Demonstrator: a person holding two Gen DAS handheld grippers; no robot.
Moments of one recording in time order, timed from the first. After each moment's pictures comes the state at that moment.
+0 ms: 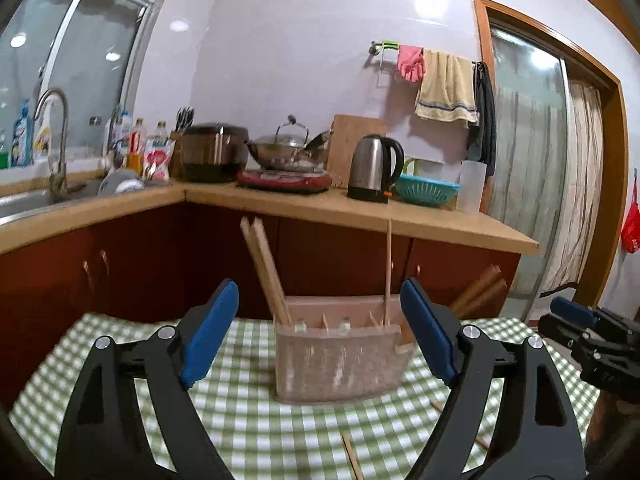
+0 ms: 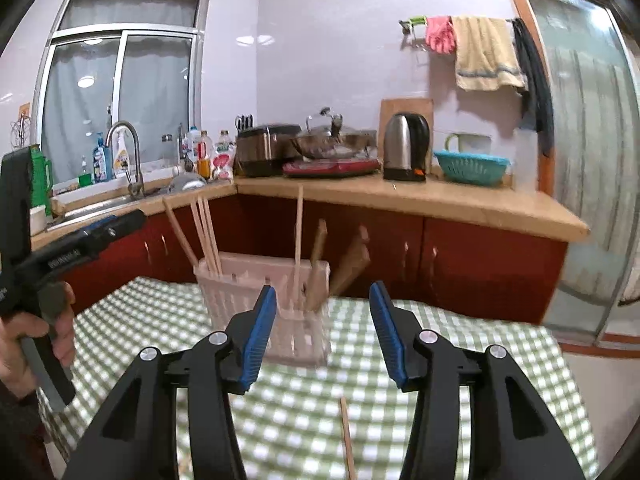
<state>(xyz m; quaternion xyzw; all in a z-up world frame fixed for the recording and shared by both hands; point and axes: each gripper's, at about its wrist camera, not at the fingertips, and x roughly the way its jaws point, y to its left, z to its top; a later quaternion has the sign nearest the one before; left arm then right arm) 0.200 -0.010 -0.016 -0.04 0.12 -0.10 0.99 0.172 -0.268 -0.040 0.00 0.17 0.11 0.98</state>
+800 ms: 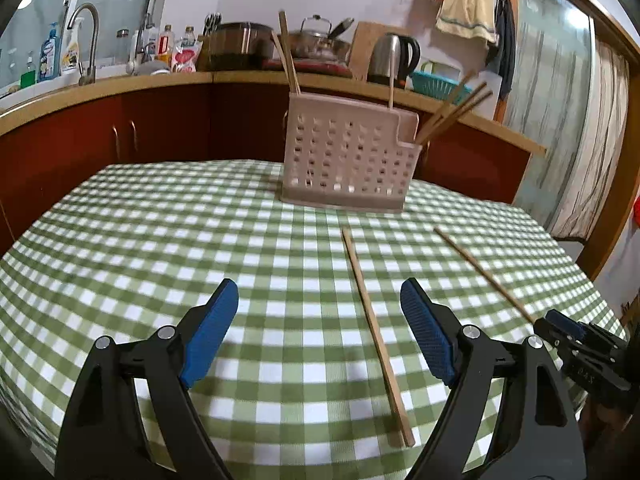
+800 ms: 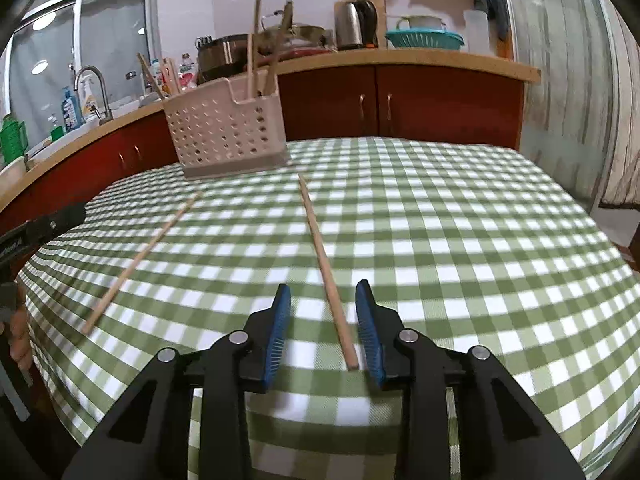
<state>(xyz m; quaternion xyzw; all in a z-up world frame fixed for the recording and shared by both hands) 0.104 -0.025 -0.157 -0.05 0.27 -0.06 0.96 0.093 -0.308 -0.193 0.04 0.32 0.06 0.95</state>
